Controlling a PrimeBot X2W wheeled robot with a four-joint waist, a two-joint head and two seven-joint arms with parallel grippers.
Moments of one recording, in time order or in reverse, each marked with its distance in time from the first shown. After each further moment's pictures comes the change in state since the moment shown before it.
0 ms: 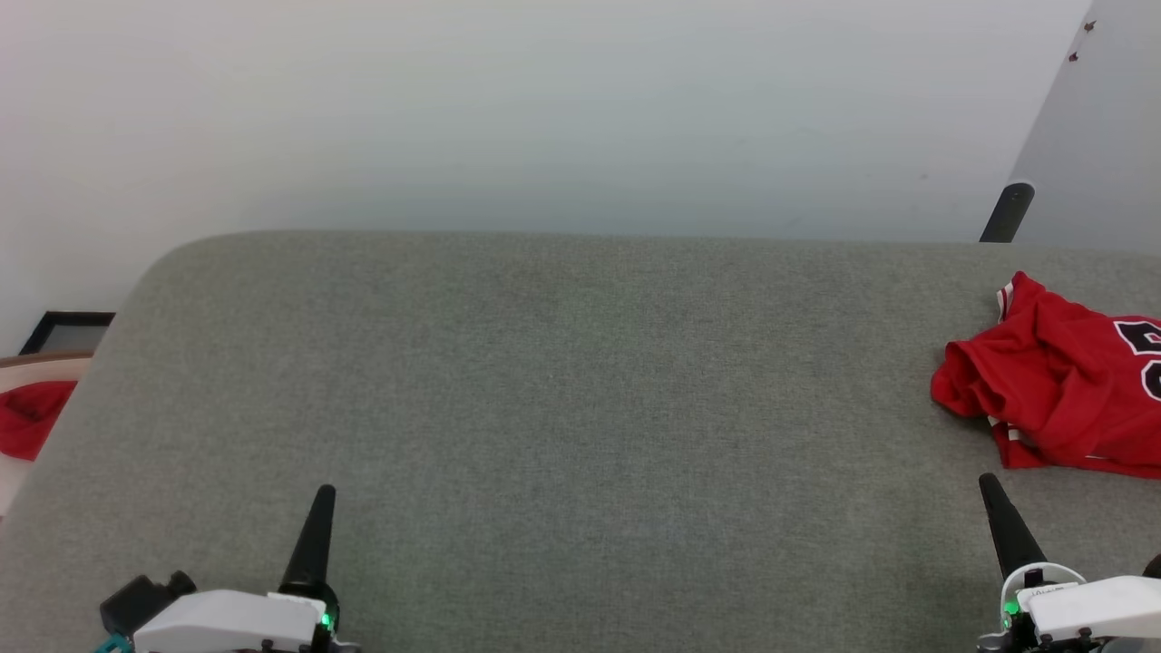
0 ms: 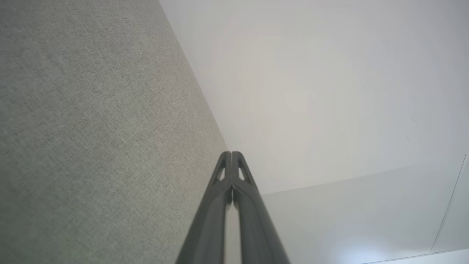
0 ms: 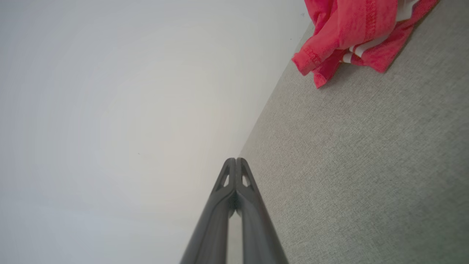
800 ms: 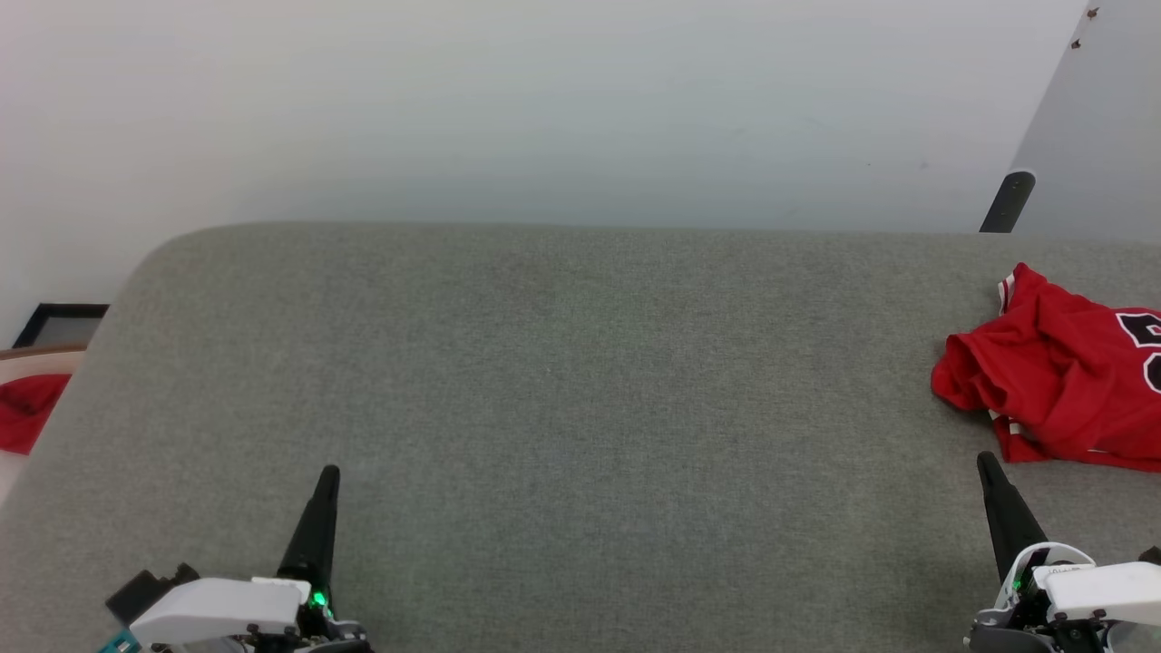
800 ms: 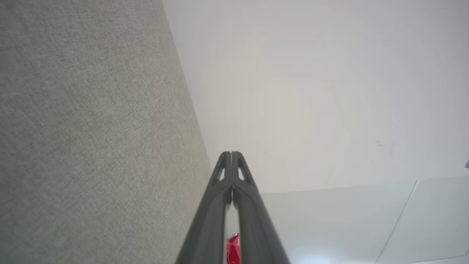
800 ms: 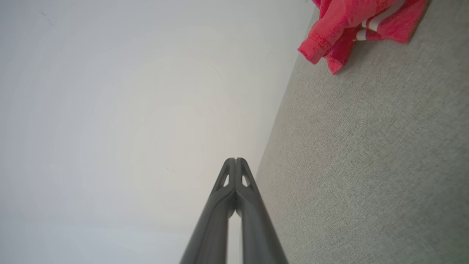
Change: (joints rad) left arm -0.026 -0.027 0.026 -0.007 -0.172 0.000 0.050; right arm -0.033 0.021 -0.013 0.004 0.181 0.000 0.025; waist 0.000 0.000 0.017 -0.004
